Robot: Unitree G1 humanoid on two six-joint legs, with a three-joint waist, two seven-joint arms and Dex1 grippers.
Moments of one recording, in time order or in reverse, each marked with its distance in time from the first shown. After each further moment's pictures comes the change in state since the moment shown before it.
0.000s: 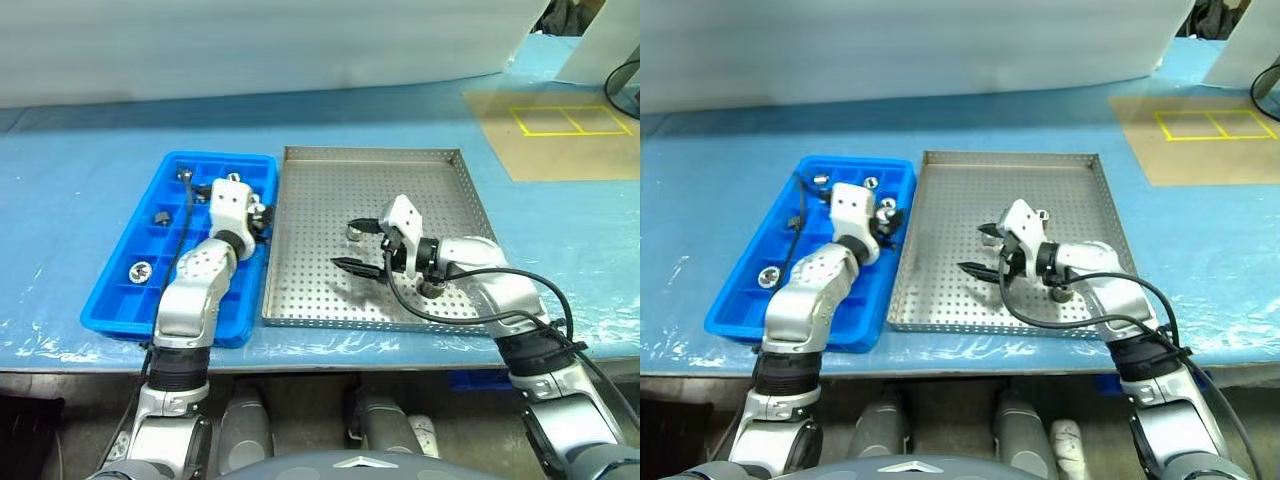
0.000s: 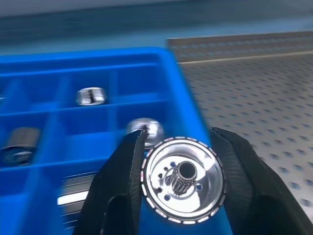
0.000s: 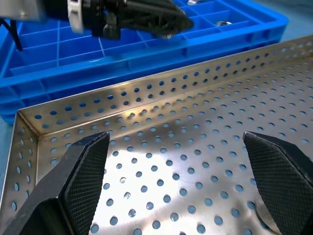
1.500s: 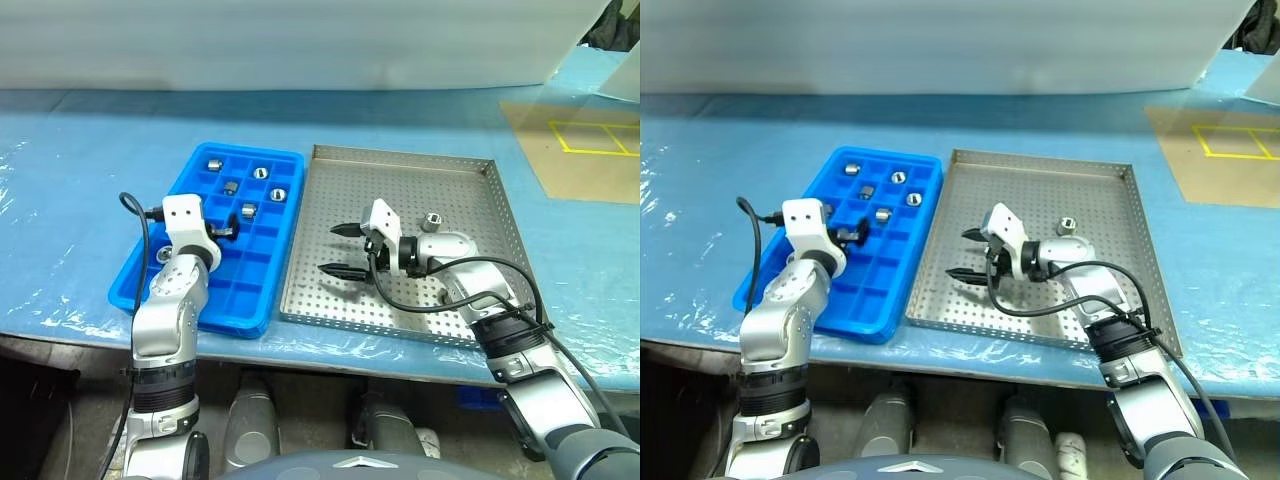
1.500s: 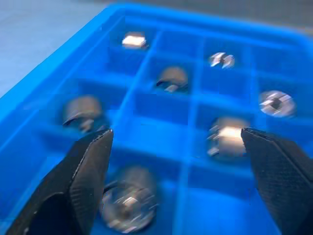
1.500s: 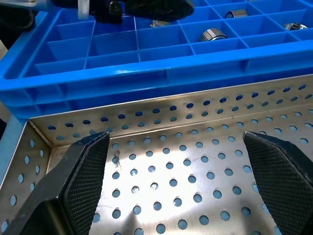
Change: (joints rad) left arm 0.039 -0.020 0.057 -0.003 -0.096 0.007 0.092; right arm -0.053 0.060 0.026 0.125 -0.062 -0.072 0.077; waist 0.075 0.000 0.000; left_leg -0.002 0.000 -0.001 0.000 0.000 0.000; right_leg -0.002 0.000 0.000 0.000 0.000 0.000
